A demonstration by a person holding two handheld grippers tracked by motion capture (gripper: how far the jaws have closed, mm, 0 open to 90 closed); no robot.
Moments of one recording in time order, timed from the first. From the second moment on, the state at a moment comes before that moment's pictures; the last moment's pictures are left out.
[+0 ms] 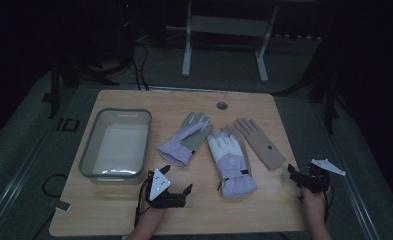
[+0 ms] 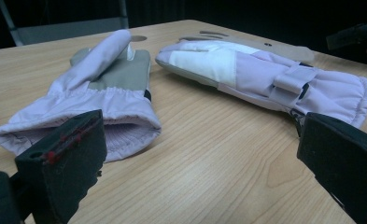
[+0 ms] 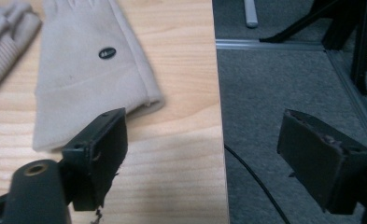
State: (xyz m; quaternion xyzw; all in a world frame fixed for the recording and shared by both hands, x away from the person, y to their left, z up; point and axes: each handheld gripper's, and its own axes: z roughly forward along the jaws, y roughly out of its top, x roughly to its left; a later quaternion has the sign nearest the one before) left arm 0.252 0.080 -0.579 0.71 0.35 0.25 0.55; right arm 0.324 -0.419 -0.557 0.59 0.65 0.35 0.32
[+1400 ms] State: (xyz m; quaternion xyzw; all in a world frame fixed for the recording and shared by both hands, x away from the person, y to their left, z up) left arm 0.252 0.081 -0.579 0.71 0.36 0.25 0.56; right arm 0.394 -0.320 -0.459 0.45 0.79 0.37 0.21
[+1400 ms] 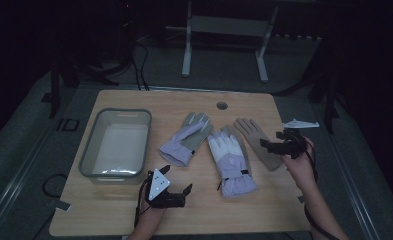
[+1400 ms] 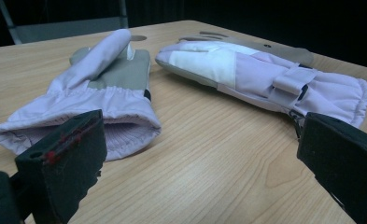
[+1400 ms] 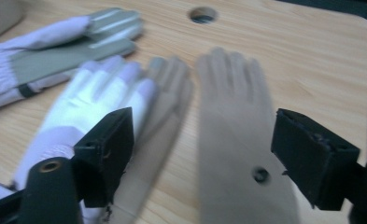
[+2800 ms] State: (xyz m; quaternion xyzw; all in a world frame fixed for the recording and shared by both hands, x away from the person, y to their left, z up) left arm 0.252 0.081 -0.579 0.71 0.35 0.24 0.56; right arm 0.445 -0.075 -0.514 0.36 0.87 0.32 0.10
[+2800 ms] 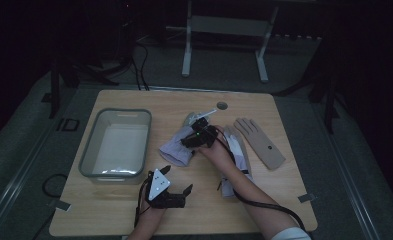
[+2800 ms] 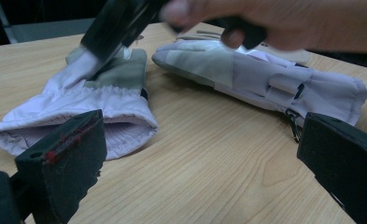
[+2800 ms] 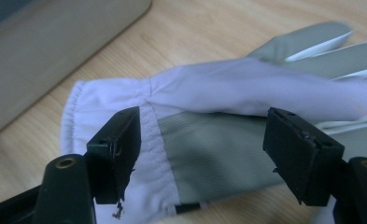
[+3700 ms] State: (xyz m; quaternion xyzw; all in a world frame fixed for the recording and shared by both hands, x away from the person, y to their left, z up) left arm 0.252 0.081 -0.579 0.71 0.35 0.24 0.56; right arm 0.436 -0.093 -0.512 0.24 0.93 0.25 0.14
